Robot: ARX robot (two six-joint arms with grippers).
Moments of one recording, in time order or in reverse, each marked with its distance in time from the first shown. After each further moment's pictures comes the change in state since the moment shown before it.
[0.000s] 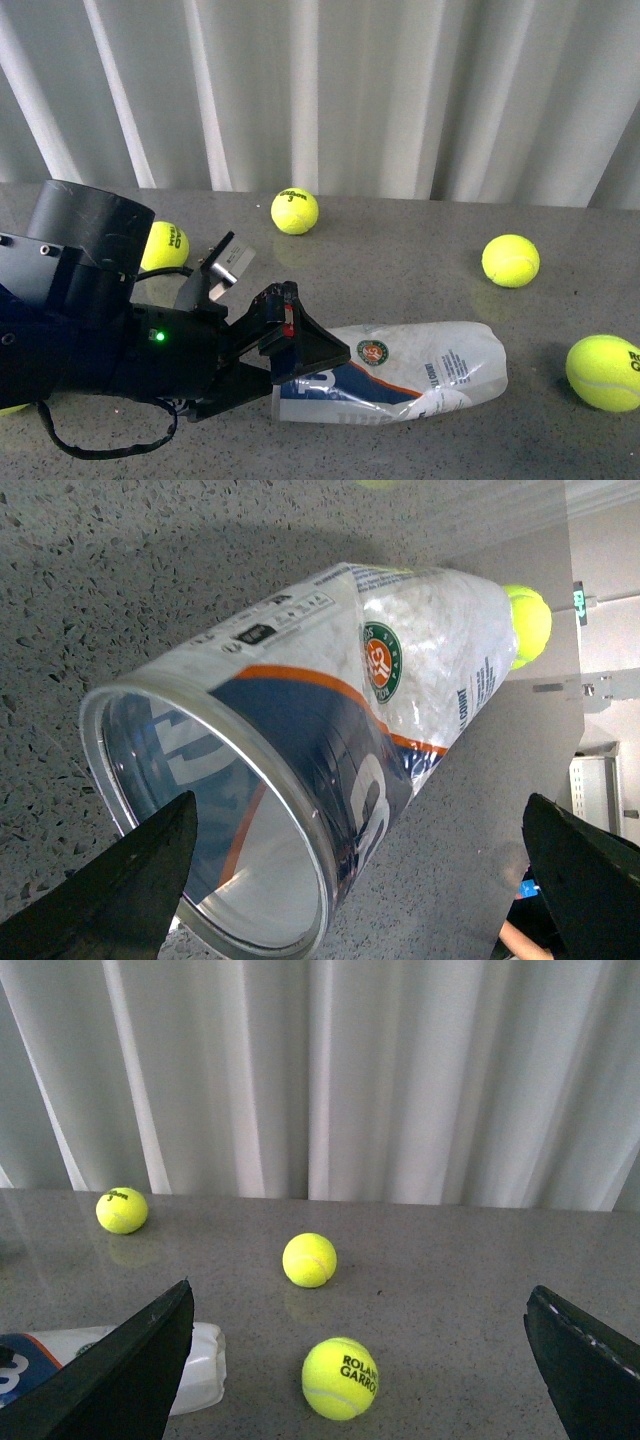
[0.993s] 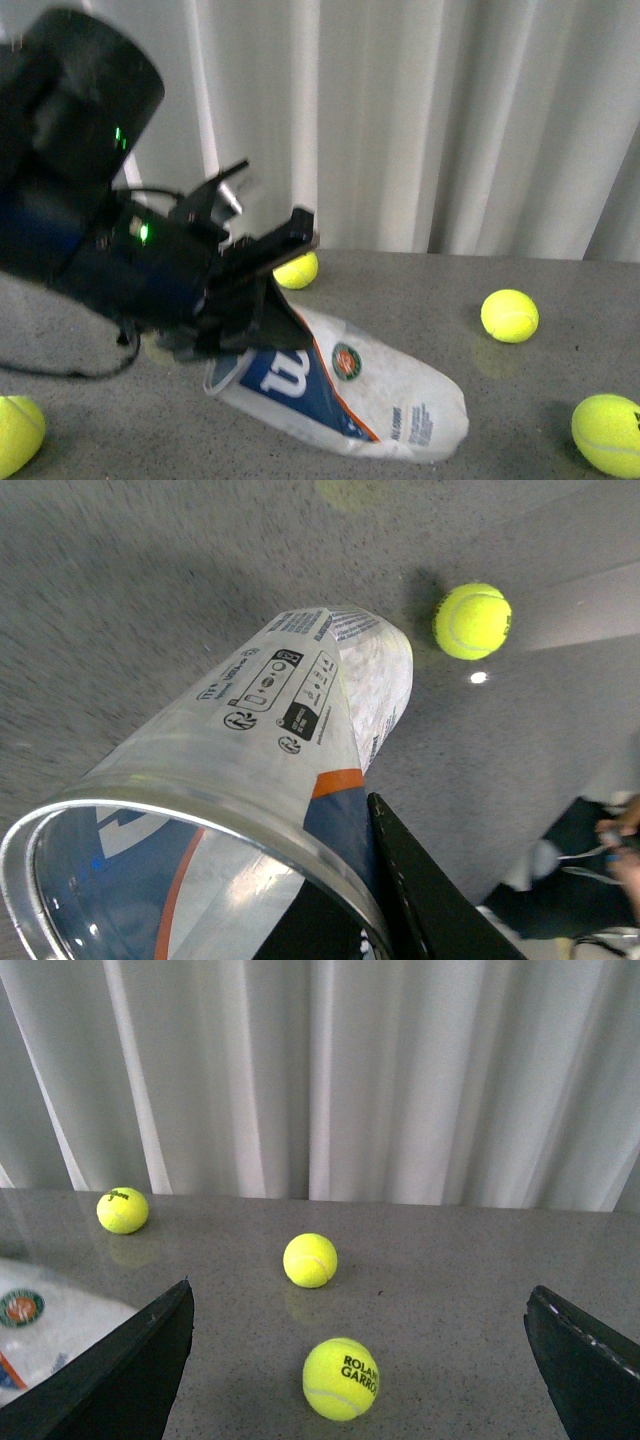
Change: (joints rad) left arm -0.042 -0.366 0.245 -0.768 -0.182 0.238; right arm 0.000 0.000 0.000 0.000 0.000 0.000
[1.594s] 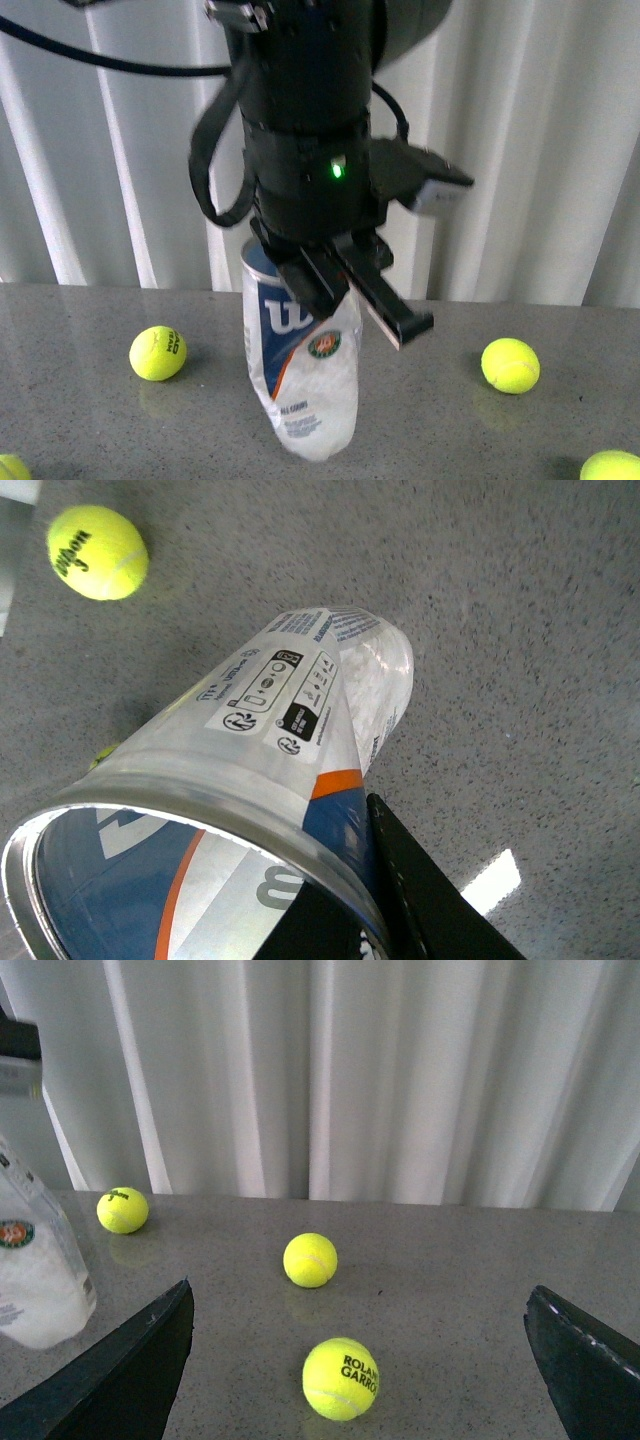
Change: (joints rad) left arm -0.272 0.217 0.660 -0.722 -0.739 0.800; right arm 0.000 0.000 0.000 0.000 0.000 0.000
